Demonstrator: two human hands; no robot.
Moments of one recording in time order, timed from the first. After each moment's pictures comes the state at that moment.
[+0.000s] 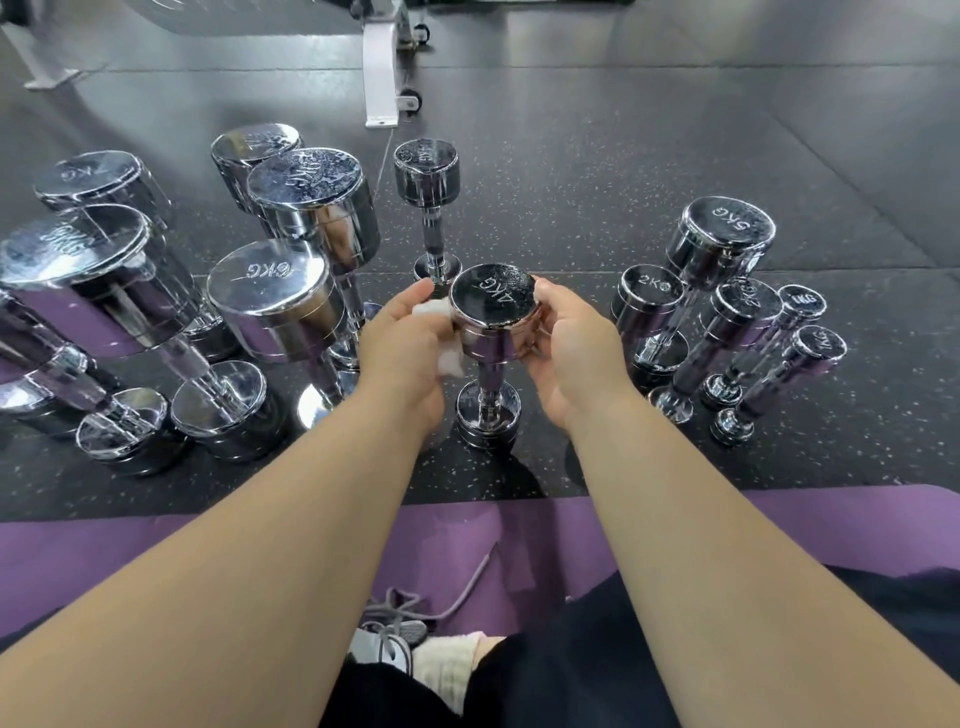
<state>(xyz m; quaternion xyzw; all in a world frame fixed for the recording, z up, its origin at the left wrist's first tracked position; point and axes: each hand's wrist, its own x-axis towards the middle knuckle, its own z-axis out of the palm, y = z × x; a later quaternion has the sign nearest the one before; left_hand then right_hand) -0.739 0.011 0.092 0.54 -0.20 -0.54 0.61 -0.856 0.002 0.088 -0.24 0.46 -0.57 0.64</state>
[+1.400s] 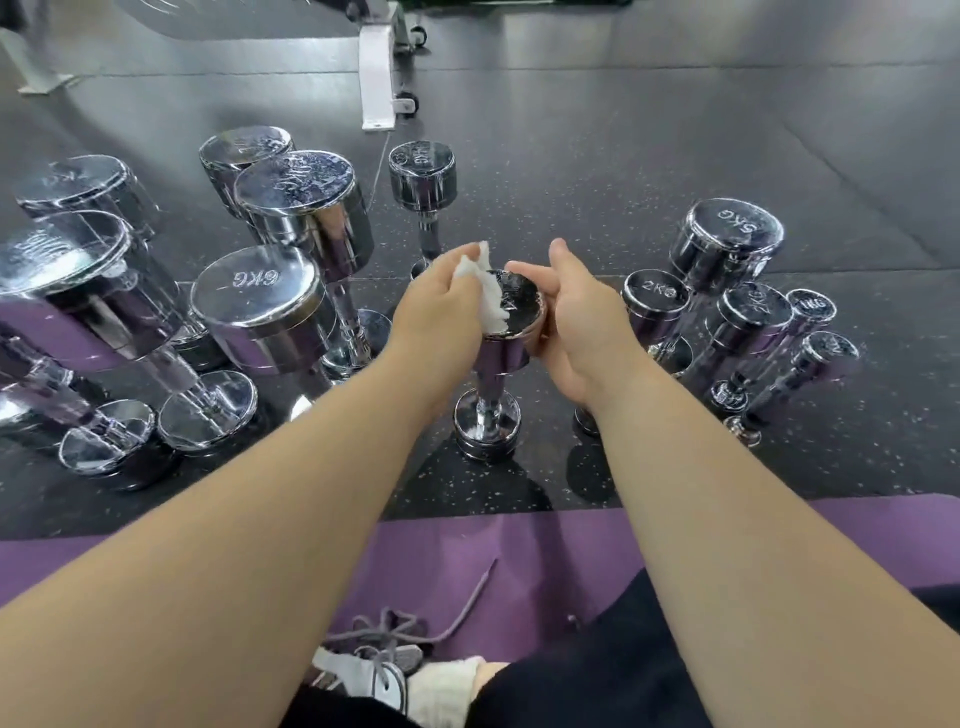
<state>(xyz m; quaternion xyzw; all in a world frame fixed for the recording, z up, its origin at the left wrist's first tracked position) -0.754 -0.012 0.098 0.57 -0.48 -0.43 0.51 -0.870 -0.027 0.094 -0.33 0.49 -0.49 0.64</state>
